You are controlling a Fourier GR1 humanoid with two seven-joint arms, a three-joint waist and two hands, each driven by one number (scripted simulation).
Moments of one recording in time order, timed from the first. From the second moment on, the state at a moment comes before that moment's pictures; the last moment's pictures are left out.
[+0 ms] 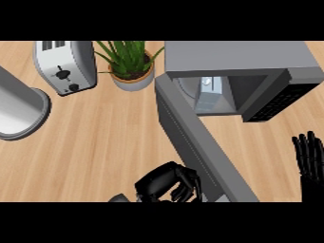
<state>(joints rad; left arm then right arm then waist) -0.21 0.01 -0.70 -1.27 -0.16 -0.17 -0.22 0.31 -0.06 -0.09 -1.76 -0.02 0.11 -0.48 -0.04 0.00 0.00</state>
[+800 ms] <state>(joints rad) -0.50 0.01 -0.99 -1.12 0.28 0.41 -0.26 0.32 -0.16 -0.08 -2.03 -0.22 0.28 -0.30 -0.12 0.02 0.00</state>
